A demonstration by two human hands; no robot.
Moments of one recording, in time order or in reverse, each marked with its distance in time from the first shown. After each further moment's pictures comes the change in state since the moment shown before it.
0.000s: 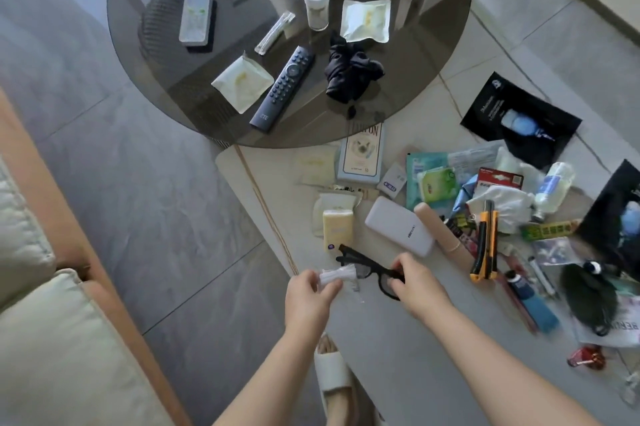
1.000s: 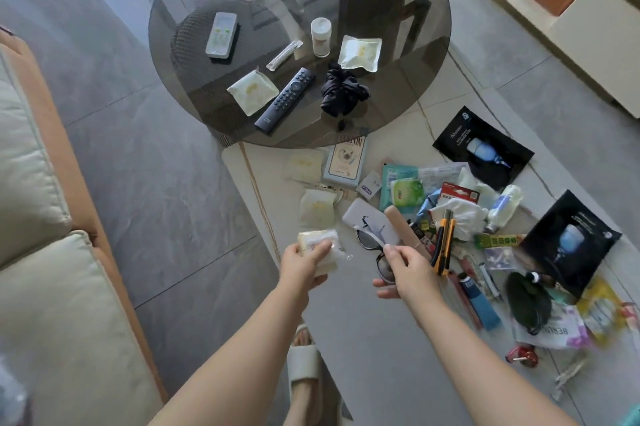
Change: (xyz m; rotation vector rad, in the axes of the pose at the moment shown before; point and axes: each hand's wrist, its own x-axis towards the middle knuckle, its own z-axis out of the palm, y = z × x) left_hand -0.045 0.049 0.007 -0.637 -0.065 -0.189; right_hand -0.067 0.009 -0.048 0.808 0.103 -0.002
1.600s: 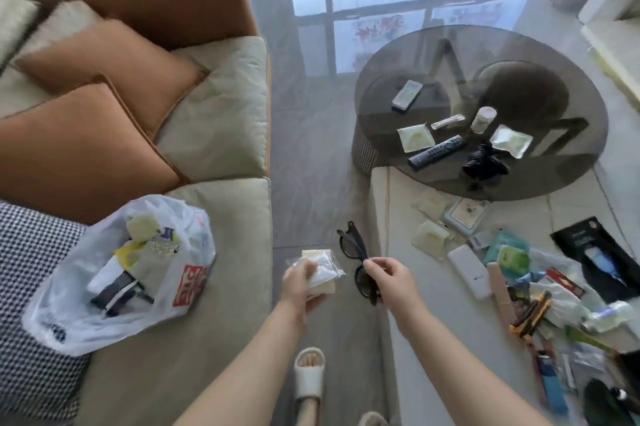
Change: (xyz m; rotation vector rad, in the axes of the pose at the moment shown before) left_hand -0.202 -0.032 -0.195 -0.585 0.321 0.034; right_hand -0.196 -0.038 0.137 -0.279 -0.450 -0.229
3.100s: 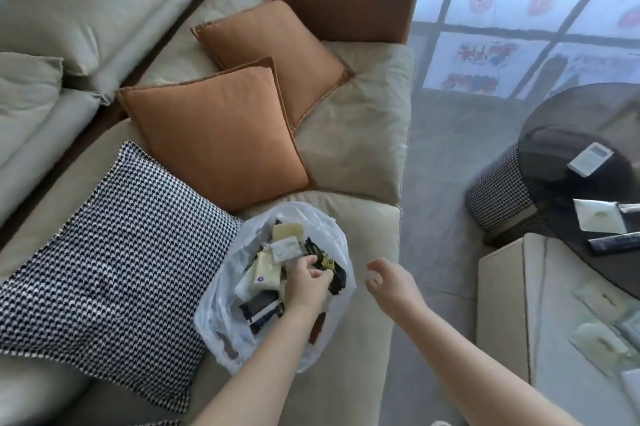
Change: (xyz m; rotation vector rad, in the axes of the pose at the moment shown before) left_hand 0.107 0.142 -0.274 0.389 0.265 0.251; right_hand 0.035 -0.087 0.334 -0.944 -0.256 -0.265
